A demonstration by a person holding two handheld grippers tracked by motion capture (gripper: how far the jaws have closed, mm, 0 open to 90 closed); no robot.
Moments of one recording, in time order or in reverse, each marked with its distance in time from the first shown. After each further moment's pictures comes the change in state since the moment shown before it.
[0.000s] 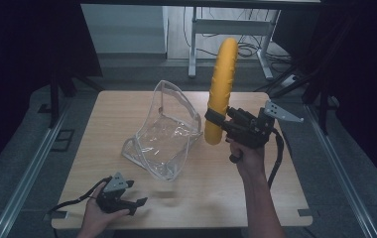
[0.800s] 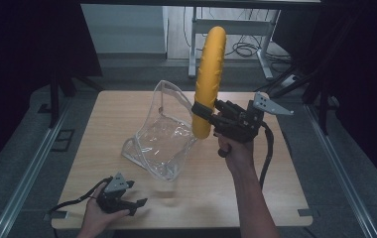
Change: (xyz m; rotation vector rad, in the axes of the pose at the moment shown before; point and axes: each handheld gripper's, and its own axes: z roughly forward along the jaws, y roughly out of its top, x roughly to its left) left arm 0.000 -0.001 0.002 0.016 0.000 0.009; right arm 0.014 0.009 0.030 -0.025 0.055 -0.018
